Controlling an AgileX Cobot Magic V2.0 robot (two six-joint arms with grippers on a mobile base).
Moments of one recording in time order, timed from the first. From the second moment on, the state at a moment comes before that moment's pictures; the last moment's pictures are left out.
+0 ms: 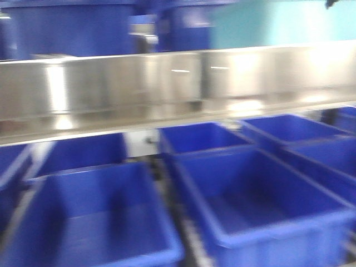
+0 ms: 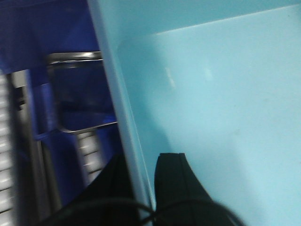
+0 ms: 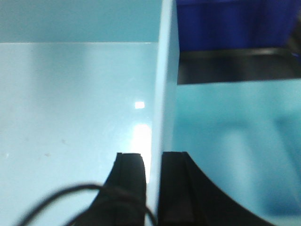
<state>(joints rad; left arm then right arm) -0.40 1.62 -2.14 0.10 1.25 -0.15 0.41 1.69 -2.18 0.09 1.10 0.08</state>
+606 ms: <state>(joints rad) -0.40 1.62 -2.14 0.10 1.25 -0.15 0.41 1.69 -2.18 0.09 1.10 0.08</state>
